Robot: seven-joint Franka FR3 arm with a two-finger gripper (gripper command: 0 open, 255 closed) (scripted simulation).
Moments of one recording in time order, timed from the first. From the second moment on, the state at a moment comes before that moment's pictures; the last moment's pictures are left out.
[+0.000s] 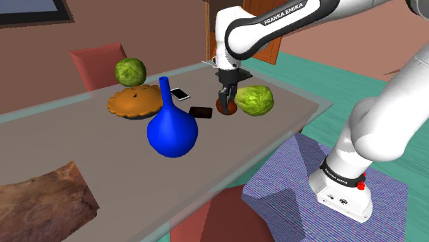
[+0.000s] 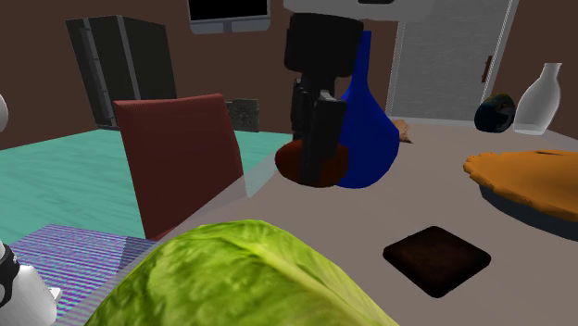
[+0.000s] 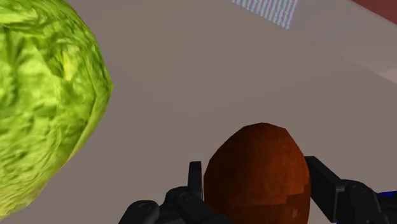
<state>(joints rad) 0.20 -0.17 0.10 -2.27 0.11 1.99 -0.10</state>
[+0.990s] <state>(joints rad) 0.15 0.30 0.05 -1.69 0.06 1.88 -0.16</state>
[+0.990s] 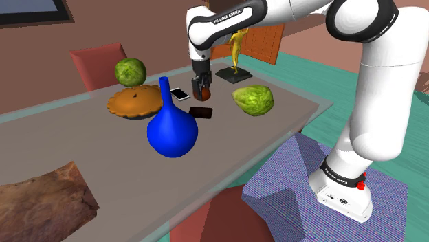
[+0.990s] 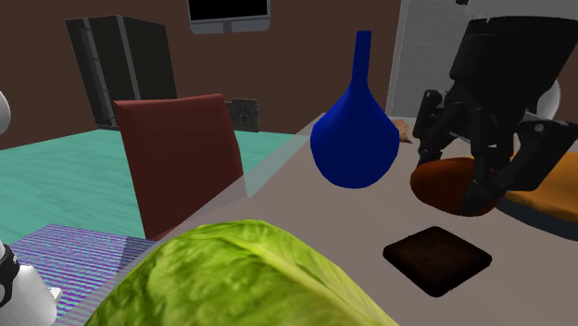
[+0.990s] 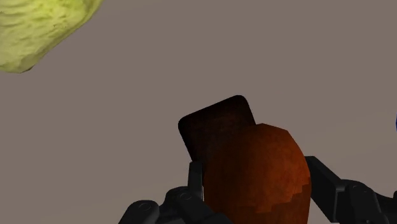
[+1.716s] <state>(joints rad) 0.16 0.35 0.05 -1.77 0.06 2.00 -0.17</state>
